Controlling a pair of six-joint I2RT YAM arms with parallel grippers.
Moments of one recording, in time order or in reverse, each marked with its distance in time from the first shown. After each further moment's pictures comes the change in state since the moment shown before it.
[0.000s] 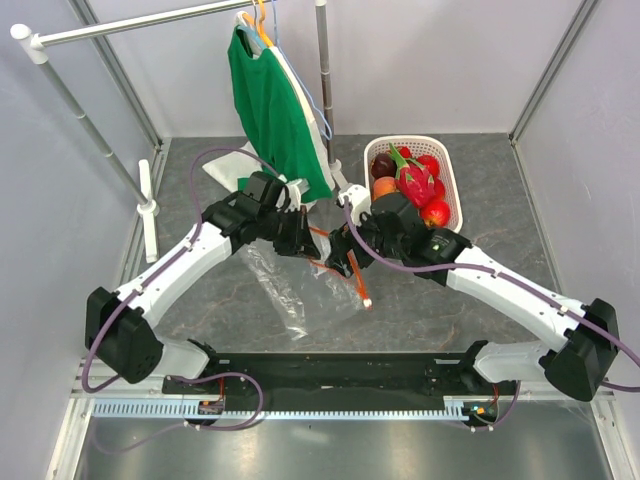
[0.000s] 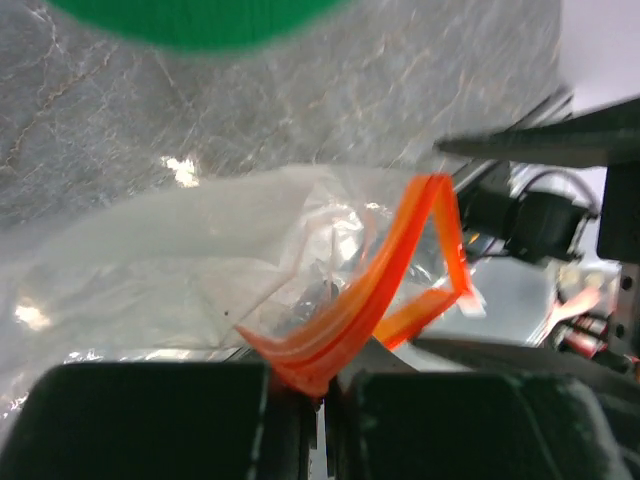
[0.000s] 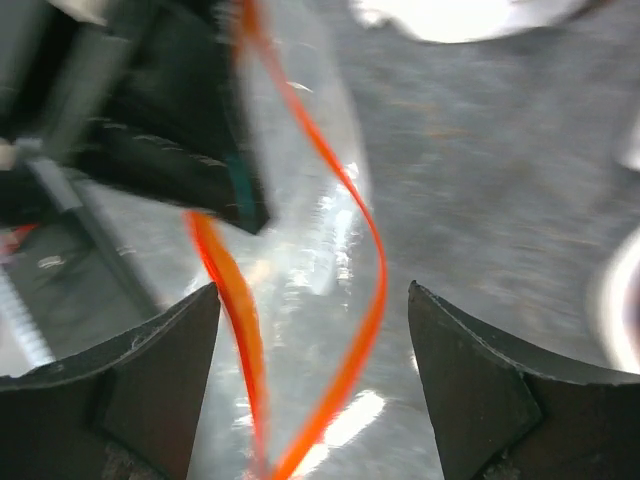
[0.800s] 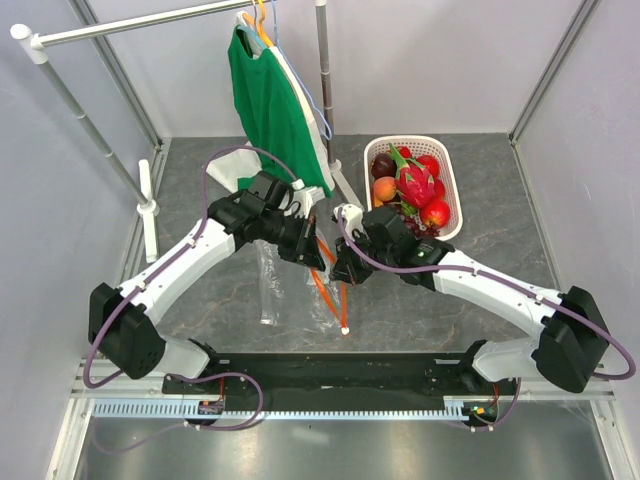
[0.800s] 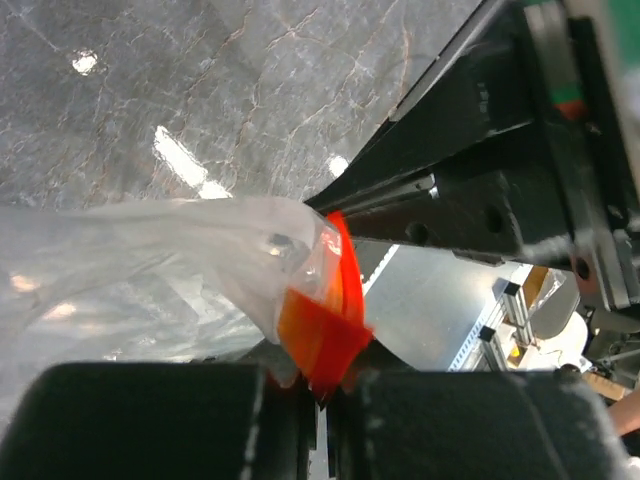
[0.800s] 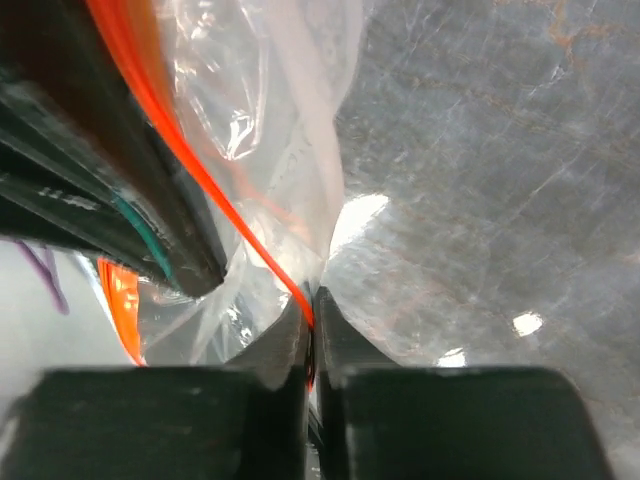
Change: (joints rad) left arm -0.020 0.037 0.047 -0.102 0.200 0.202; right arm 0.001 0.058 -0.132 0.095 -0.188 0.148
